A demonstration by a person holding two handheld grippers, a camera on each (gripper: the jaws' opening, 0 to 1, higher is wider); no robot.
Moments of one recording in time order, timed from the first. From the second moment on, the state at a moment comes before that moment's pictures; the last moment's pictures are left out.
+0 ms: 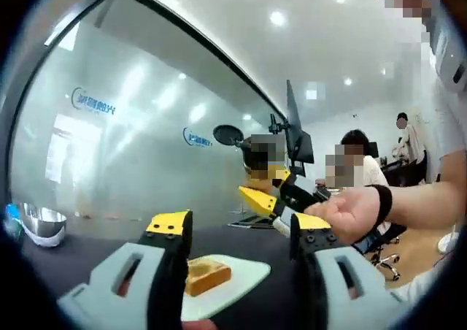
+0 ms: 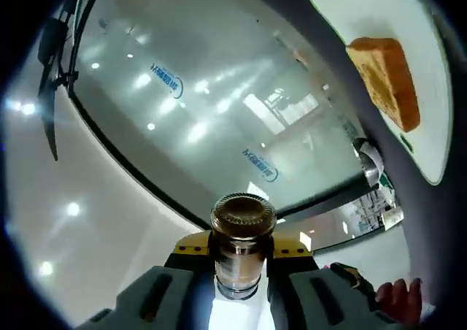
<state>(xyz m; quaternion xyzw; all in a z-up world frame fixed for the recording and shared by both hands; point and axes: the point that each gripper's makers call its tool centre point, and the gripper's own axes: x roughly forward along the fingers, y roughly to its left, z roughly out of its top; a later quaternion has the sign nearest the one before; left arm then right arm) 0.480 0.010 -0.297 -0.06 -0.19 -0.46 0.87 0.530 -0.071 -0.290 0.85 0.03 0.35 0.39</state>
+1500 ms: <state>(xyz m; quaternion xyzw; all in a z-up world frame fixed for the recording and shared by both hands) 0.446 -0.029 -0.261 -0.08 -0.26 -0.50 0.82 0.464 -0.004 -0.298 0.87 0.06 0.40 0.28</state>
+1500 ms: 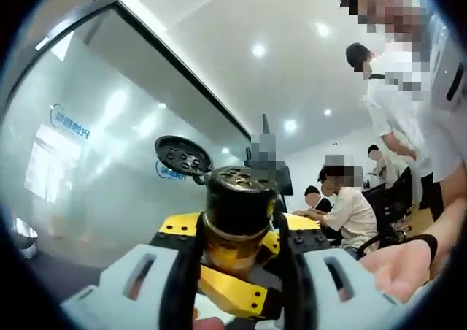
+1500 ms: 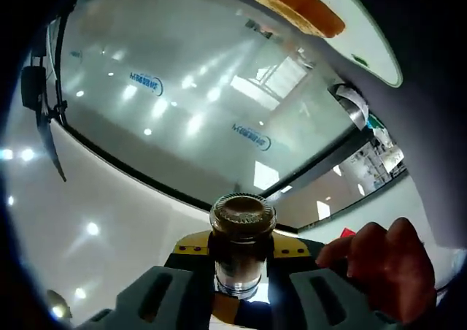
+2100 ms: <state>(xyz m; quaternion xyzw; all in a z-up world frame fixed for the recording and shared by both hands) 0.449 -0.026 -0.259 -0.03 -0.26 -0.49 0.83 0.465 -0.002 -0.298 0.88 0.05 0.39 0.27</state>
